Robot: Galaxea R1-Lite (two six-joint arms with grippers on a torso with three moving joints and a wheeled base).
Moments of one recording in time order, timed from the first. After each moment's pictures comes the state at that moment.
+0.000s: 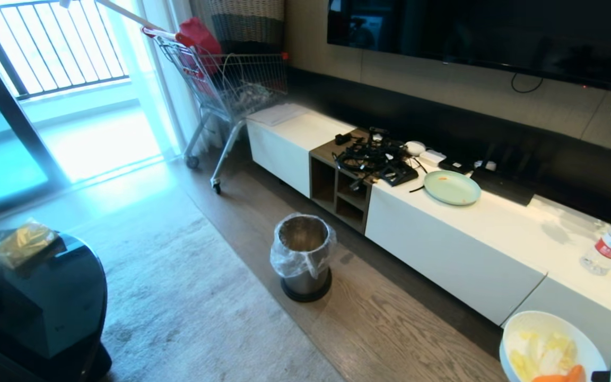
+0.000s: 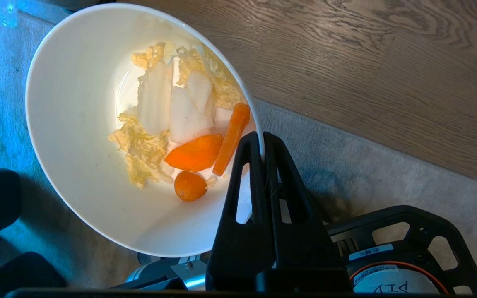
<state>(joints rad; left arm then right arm) 0.00 0.00 0.00 -0.01 0.01 -0.09 0.23 1.07 -0.47 0.34 -0.15 0.72</state>
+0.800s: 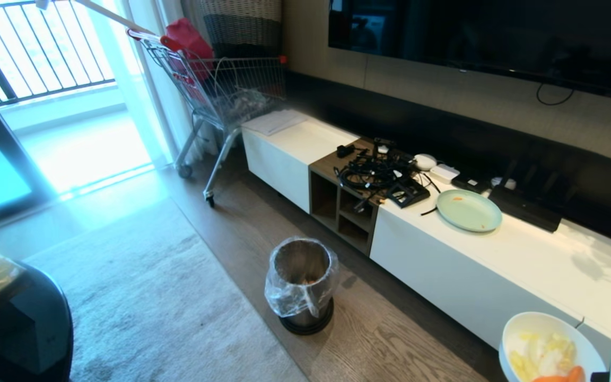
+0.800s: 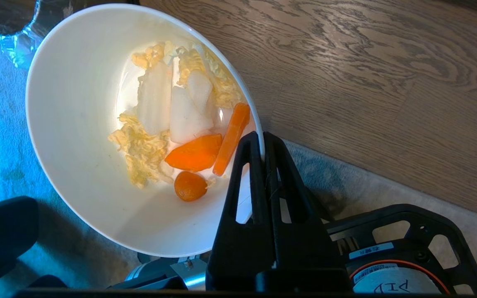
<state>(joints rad) 0.00 0.00 0.00 -0.01 0.01 -0.09 0.23 1.07 -0.47 0.34 -0.15 0.72</state>
